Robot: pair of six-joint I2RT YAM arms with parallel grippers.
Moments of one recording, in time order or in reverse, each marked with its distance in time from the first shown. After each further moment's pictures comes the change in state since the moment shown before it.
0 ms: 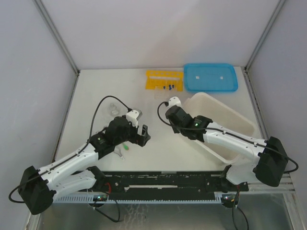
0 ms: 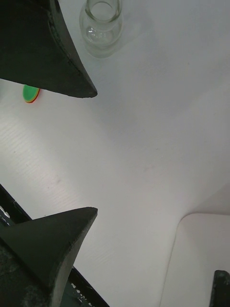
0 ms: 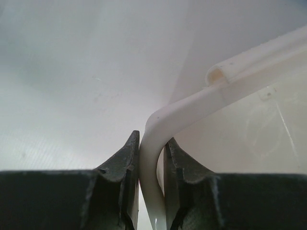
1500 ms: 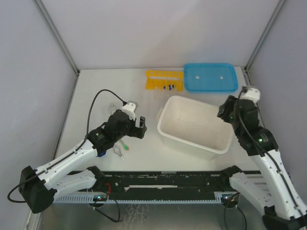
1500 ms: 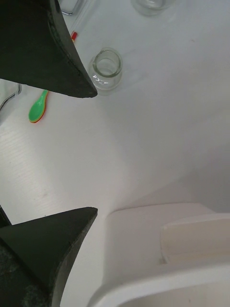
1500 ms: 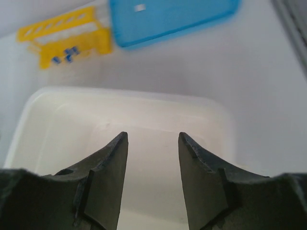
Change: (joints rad) left arm 0.000 0.012 0.108 -0.122 -0.200 -0.041; right arm -0.393 -0.558 -0.012 -0.151 -0.002 0.143
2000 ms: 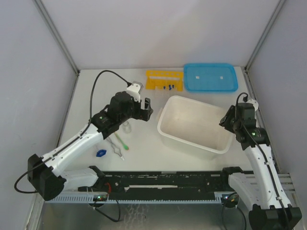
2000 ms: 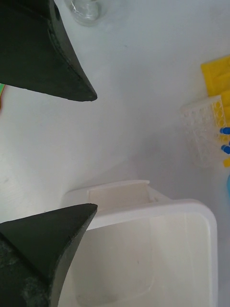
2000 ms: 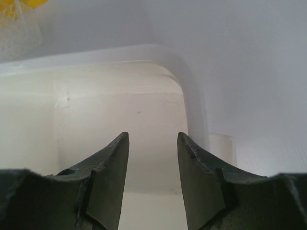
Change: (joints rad) left arm 0.055 0.172 0.301 0.016 0.064 0.054; right arm -0.438 0.013 -0.183 -0.074 -0.274 0.076
